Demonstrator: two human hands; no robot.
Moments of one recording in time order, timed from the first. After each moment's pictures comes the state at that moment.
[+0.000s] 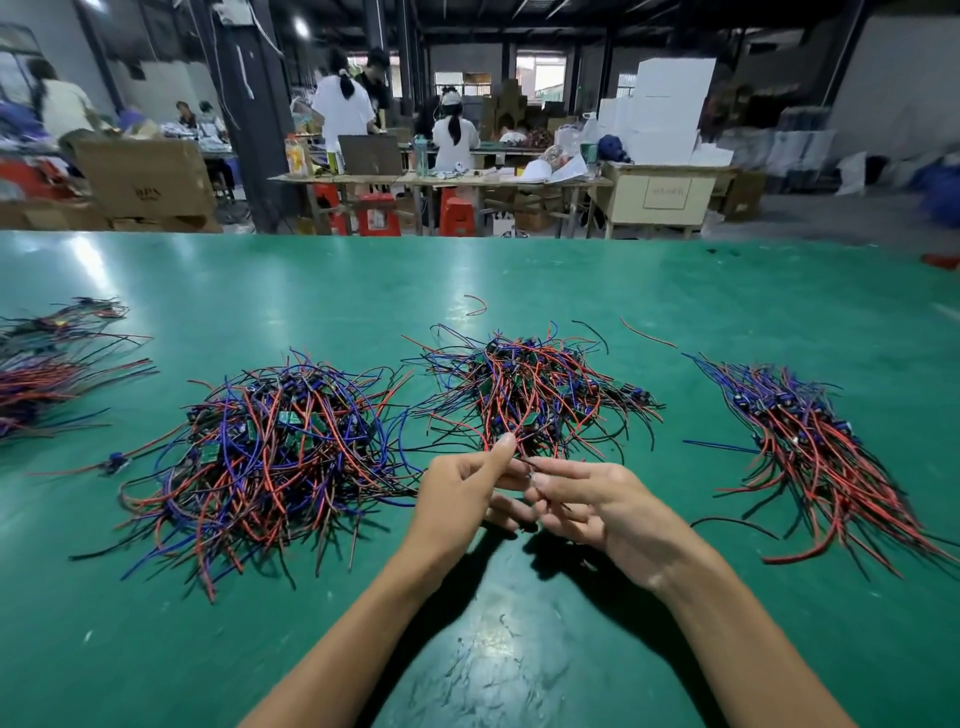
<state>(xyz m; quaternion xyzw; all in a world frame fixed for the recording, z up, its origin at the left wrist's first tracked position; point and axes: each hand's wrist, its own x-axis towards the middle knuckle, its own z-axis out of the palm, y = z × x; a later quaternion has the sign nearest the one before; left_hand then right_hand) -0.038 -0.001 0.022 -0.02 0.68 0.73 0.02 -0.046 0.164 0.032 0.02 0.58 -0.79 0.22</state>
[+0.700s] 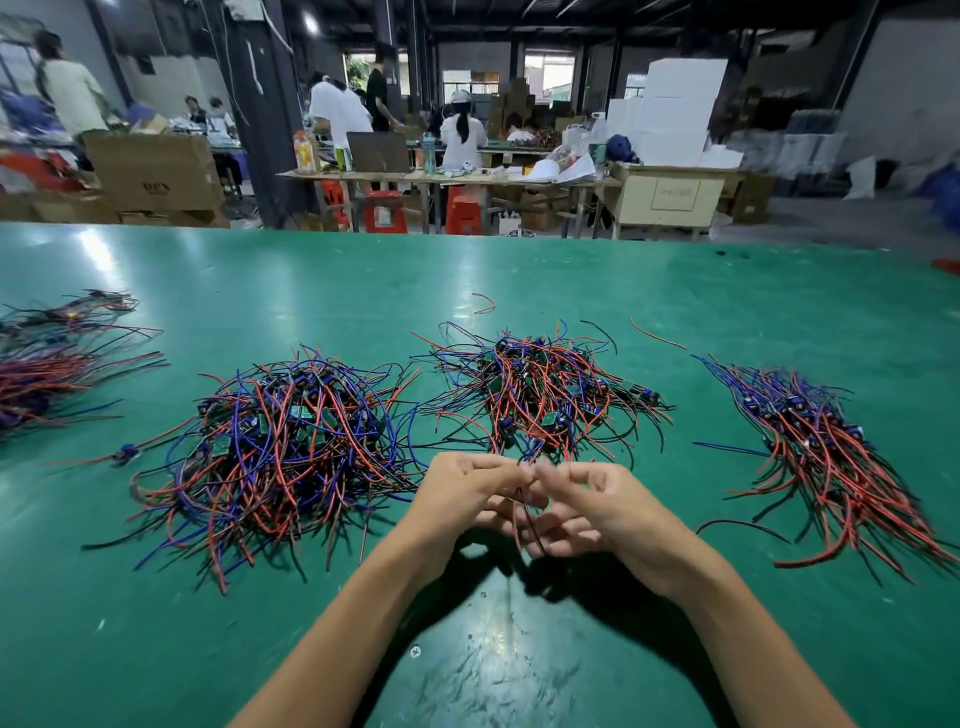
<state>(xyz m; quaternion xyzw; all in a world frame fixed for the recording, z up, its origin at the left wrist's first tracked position) -0.036 -0.018 0.029 -0.01 0.69 0.72 0.10 -0.039 0.156 0.034 -0.06 0.70 -0.68 0.21</state>
